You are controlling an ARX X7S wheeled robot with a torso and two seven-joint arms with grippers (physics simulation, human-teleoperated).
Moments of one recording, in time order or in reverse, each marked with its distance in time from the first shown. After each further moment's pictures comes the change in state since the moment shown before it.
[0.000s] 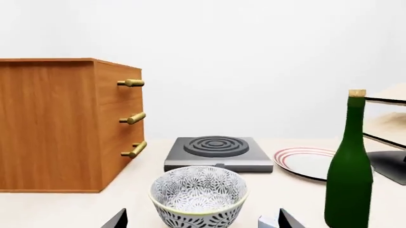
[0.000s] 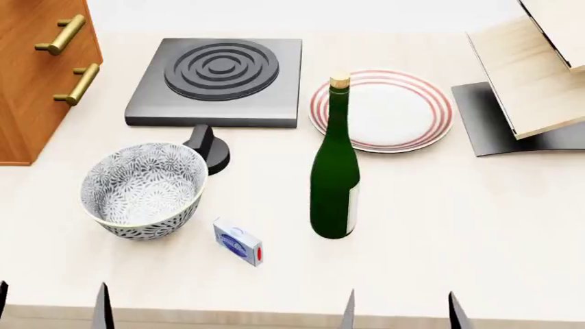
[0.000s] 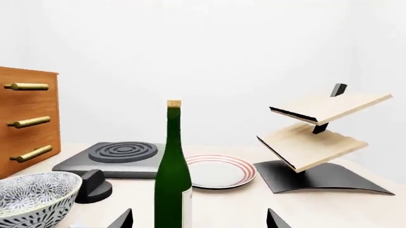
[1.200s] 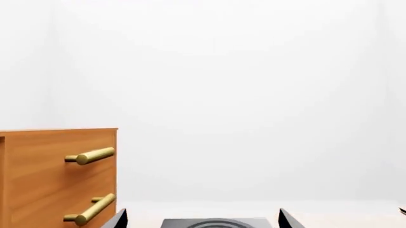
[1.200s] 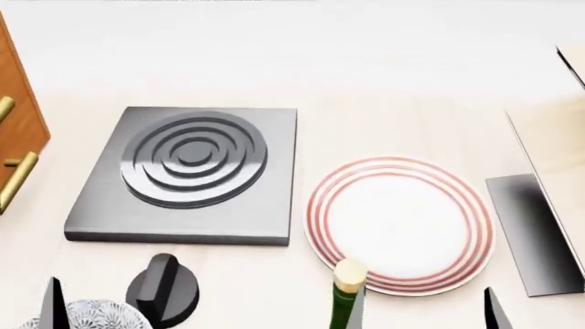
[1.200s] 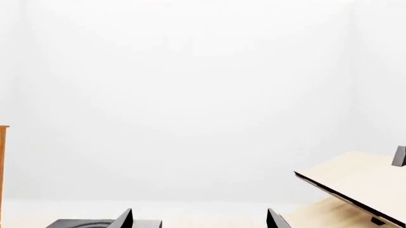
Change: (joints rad) left arm 0.136 -0.086 0.068 0.372 0.016 -0.036 -0.108; right arm -0.113 0.082 -0.055 -0.374 -0.003 0.087 0.110
